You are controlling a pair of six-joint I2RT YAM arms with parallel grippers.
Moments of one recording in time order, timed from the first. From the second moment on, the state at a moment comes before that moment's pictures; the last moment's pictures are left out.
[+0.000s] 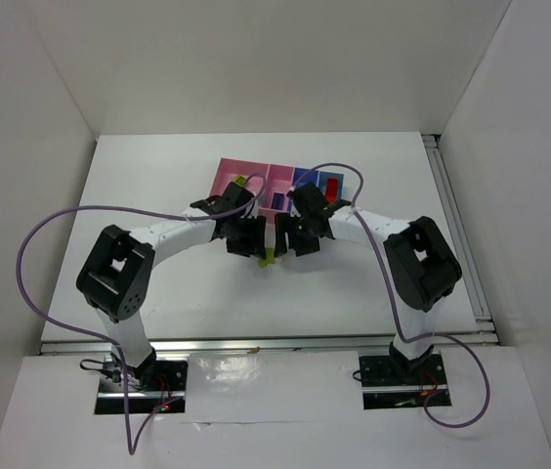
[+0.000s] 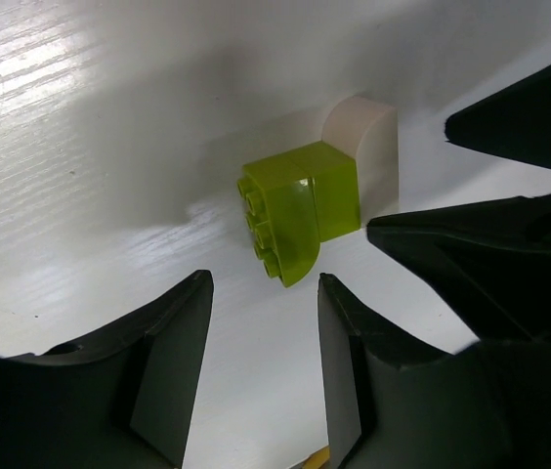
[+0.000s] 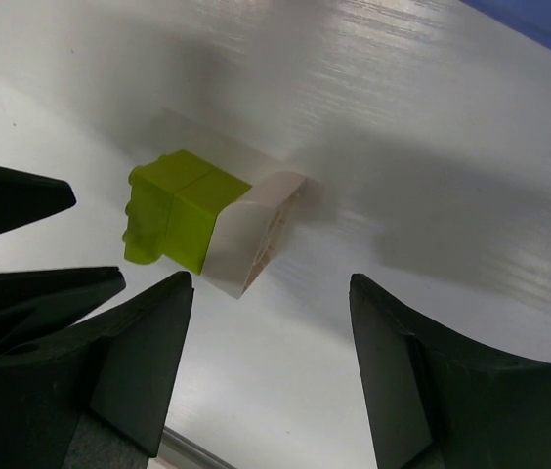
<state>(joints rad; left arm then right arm) -0.55 1.78 1.19 -0.48 0.20 -0.41 0.58 1.81 1.17 -0.40 -0.21 0.46</state>
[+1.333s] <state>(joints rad) -0.39 1.74 1.12 -0.46 0.30 -0.40 0.76 1.86 1.37 -0.54 -0.03 0.02</state>
